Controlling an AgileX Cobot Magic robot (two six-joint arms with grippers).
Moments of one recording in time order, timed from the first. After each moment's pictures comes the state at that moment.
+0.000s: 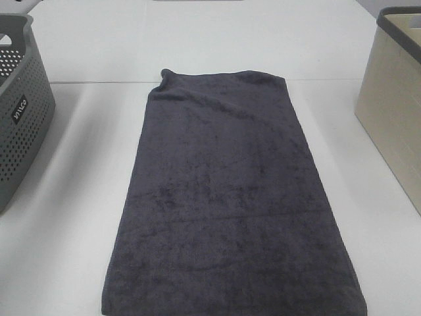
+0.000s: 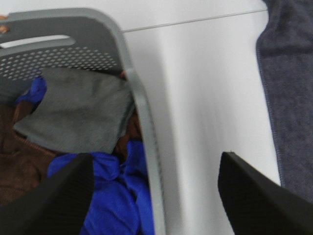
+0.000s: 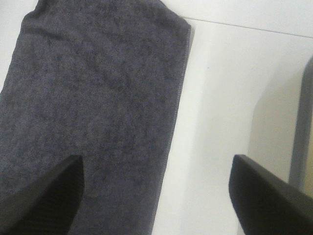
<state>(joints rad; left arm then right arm) -0.09 1.91 -2.02 0.12 1.21 -0.05 0.13 1.84 -1.99 0.07 1.22 -0.04</state>
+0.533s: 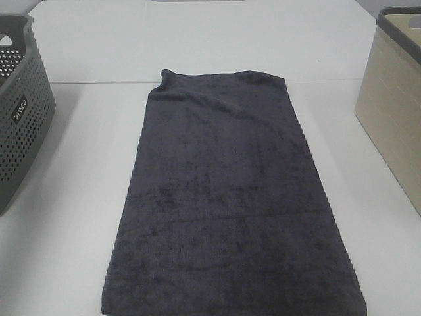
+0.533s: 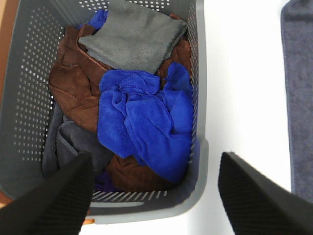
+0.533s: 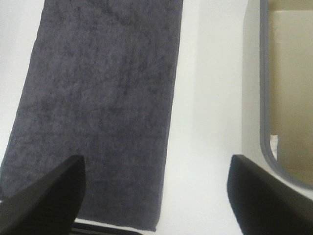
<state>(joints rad) 0.04 1.20 -1.37 0.08 1.13 -0.04 0.13 1.09 -1.32 0.08 1.22 0.09</state>
